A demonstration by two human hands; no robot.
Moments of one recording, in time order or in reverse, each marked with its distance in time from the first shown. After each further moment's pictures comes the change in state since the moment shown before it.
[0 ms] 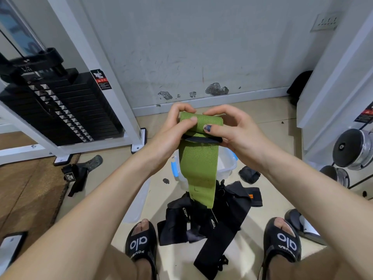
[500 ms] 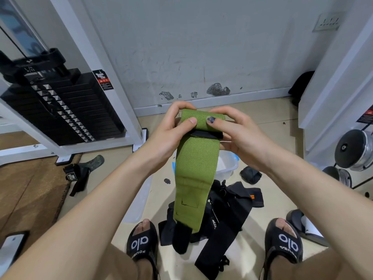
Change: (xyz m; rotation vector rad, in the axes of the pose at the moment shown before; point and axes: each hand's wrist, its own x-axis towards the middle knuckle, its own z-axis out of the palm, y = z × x) left_hand -0.002 0.002 -0.006 -0.057 0.002 0.039; right_hand 0.000 -0.002 -0.001 -0.026 0.009 0.120
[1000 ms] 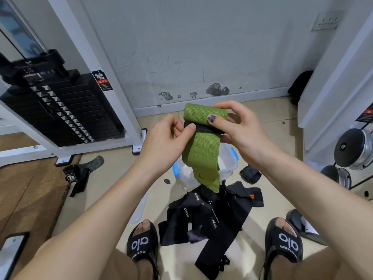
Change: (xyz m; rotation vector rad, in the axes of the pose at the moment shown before) left_hand -0.012 -0.003 0.004 0.615 0.341 0.064; right_hand 0.002 0.001 0.002 -0.044 0.142 -0.162
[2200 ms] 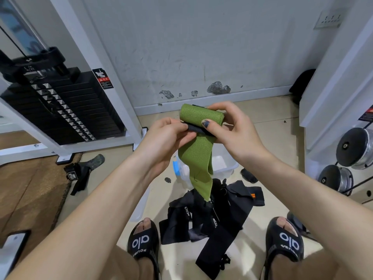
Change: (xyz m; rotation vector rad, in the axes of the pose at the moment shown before) left_hand 0.008 0.012 -0.001 -0.838 -0.118 -0.495; right_hand -0.001 0.016 0.012 -0.267 0.041 -0.180
